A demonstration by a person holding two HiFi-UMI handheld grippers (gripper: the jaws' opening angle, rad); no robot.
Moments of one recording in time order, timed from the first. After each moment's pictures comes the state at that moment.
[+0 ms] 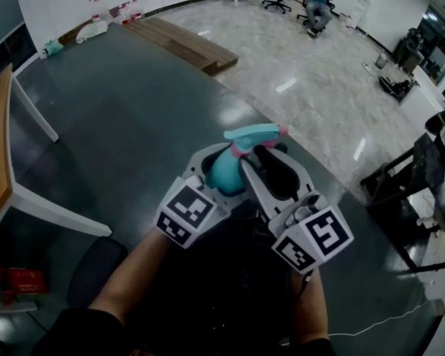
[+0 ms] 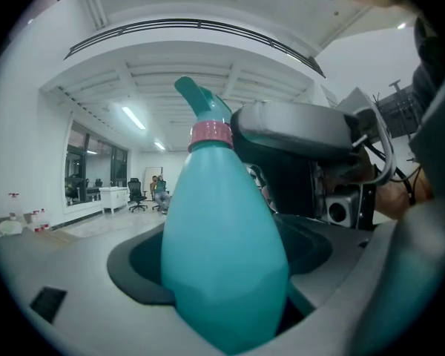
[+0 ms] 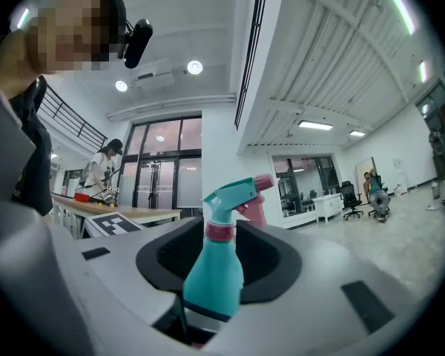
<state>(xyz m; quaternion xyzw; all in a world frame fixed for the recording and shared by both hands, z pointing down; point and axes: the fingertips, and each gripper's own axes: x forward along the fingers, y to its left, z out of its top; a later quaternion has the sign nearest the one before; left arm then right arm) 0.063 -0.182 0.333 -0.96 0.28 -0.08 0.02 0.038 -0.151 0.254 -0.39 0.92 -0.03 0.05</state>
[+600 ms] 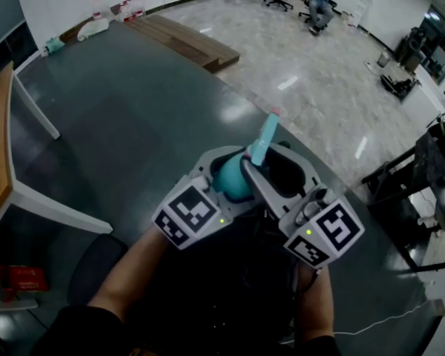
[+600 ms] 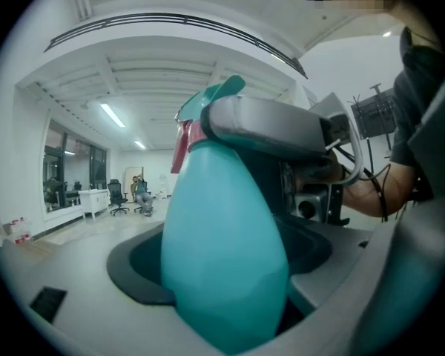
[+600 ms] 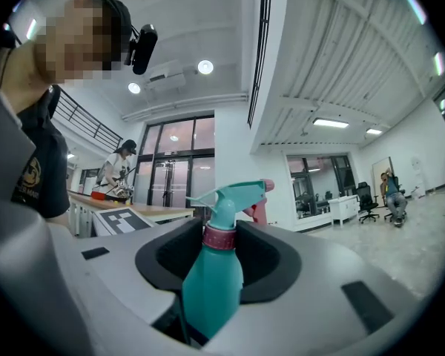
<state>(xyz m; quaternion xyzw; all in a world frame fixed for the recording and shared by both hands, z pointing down) 0.080 -0.155 0.326 -0.97 0.21 -0.10 0.03 0.036 -0.142 0.246 -0.34 0.94 -0.01 0.04</state>
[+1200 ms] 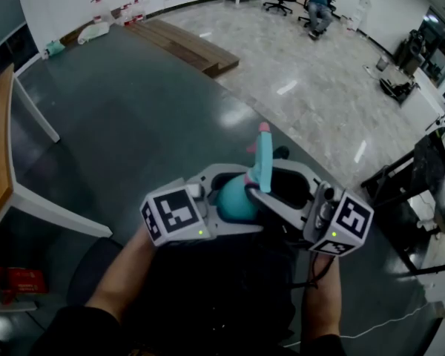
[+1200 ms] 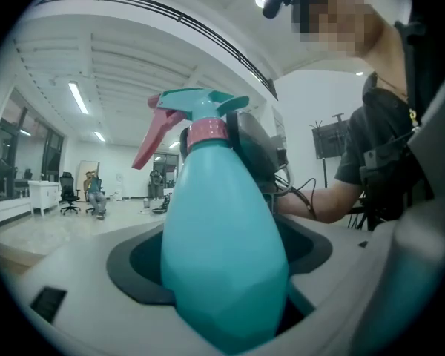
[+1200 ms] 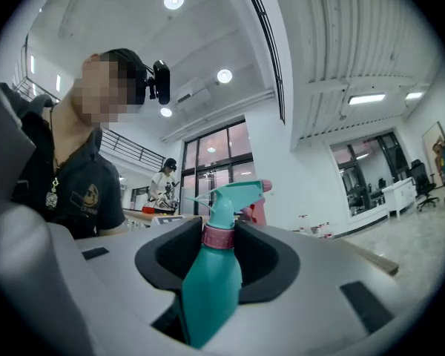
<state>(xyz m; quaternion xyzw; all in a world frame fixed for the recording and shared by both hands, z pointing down) 0.085 -0.108 0.322 -1.00 0.04 -0.07 0.02 0.039 -0.110 0.243 -0.15 0.99 -0.02 0.07</state>
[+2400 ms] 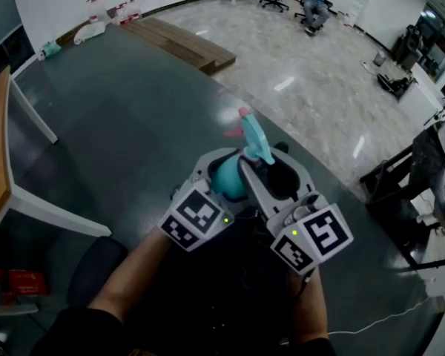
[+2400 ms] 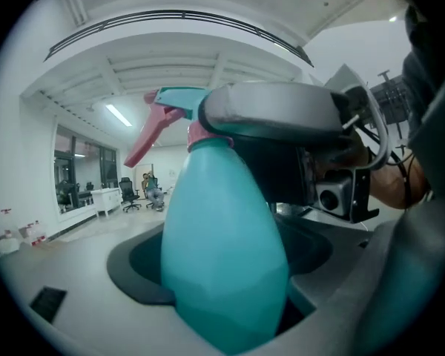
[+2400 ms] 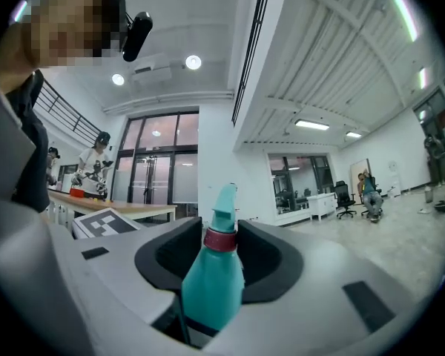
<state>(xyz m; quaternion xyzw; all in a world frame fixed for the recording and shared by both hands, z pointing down) 0.079 -0.170 0.345 -0.96 0.25 -0.12 0.04 0.044 -0.152 0.258 -0.42 0.91 -0.03 0.03</state>
